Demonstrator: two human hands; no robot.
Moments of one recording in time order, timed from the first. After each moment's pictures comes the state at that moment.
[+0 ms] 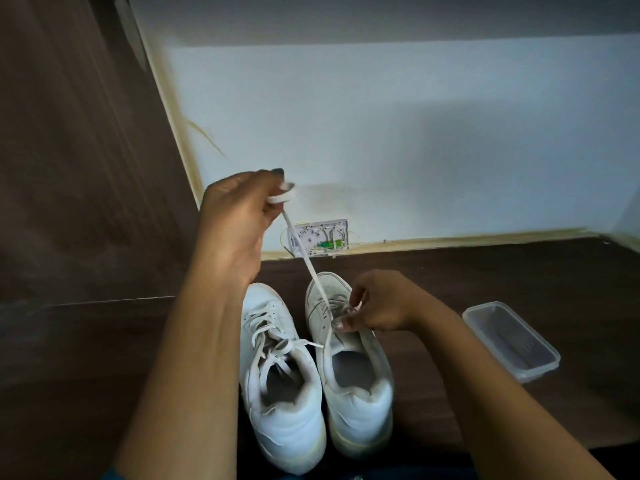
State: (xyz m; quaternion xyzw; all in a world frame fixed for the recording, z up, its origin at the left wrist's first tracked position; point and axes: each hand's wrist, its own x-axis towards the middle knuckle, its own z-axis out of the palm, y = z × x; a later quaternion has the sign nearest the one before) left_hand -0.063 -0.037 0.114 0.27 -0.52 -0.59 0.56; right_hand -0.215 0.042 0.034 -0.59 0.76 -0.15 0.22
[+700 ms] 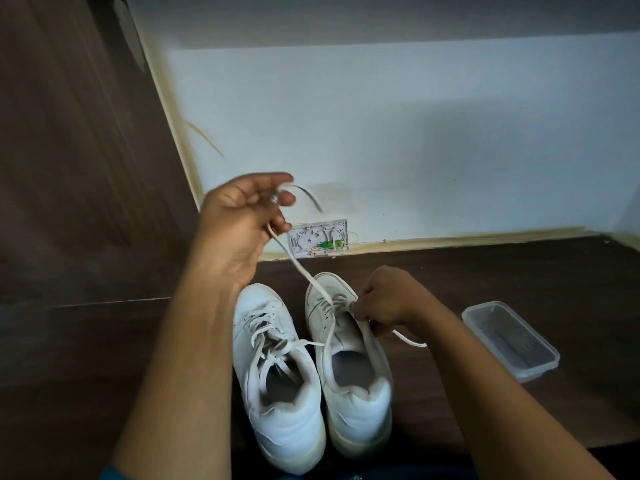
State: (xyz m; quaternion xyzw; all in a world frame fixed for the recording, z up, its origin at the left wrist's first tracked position) left_hand -0.054 -0.038 0.105 0.25 -0.58 -0.58 0.50; right_hand -0.215 0.037 0.029 -0.45 0.80 -0.26 0.30
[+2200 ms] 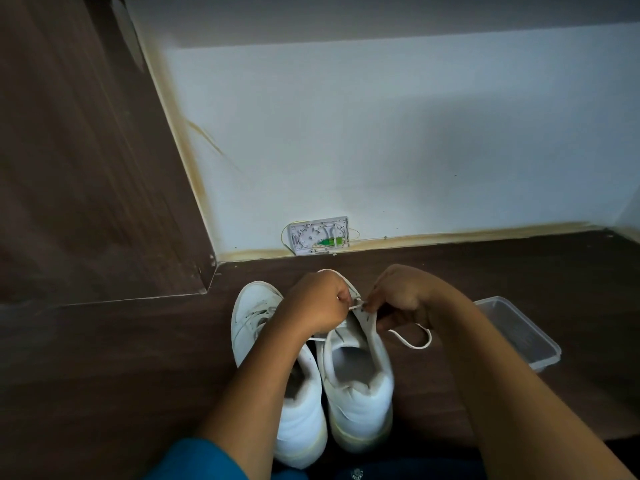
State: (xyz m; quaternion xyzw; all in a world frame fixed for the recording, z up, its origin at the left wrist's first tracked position) left_hand -0.104 -0.031 0.011 0.37 -0.90 -0.23 0.10; right_hand -0.234 0.040 0.027 -0.35 0.73 -0.35 0.47
